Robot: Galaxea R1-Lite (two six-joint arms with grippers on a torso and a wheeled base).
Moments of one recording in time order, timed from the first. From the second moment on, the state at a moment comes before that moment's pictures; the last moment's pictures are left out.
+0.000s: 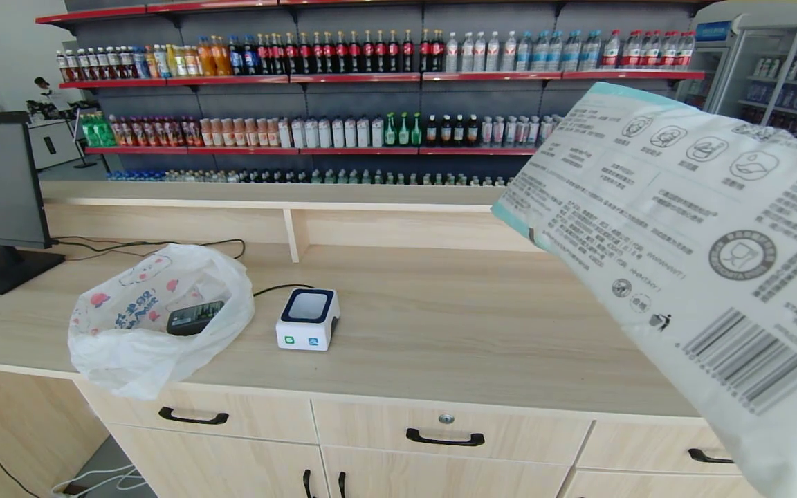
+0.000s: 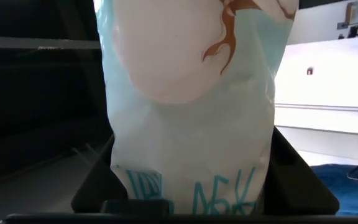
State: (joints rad) left arm 0.00 0.00 0.00 0.00 0.00 0.00; right arm 0.85 1.32 -0.28 -1.57 0.09 2.00
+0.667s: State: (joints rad) left arm 0.00 0.00 0.00 0.00 0.00 0.00; right arm 0.90 1.33 -0.28 -1.57 0.09 2.09
